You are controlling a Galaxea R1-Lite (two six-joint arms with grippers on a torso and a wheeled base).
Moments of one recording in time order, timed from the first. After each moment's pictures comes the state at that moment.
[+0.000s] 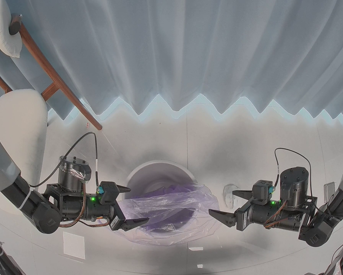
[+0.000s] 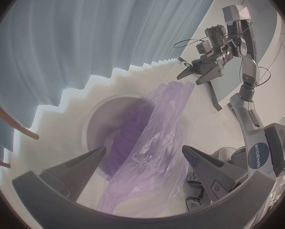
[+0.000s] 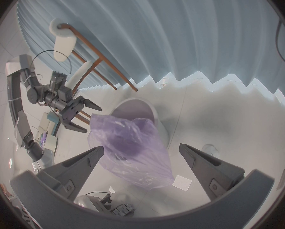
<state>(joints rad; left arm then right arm) -0.39 1.88 -0.51 -0.75 -0.44 0.48 0.60 1.88 -0.34 -1.09 0.17 0.11</state>
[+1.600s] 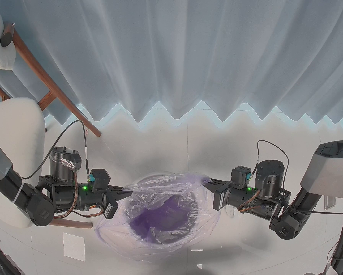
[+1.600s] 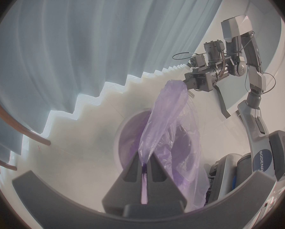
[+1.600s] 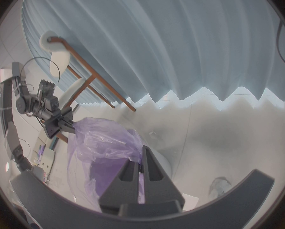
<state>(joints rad) -0.32 1.86 -0.54 -0.75 -0.45 0.46 0.59 2.15 -0.56 -1.32 0.17 0.15</state>
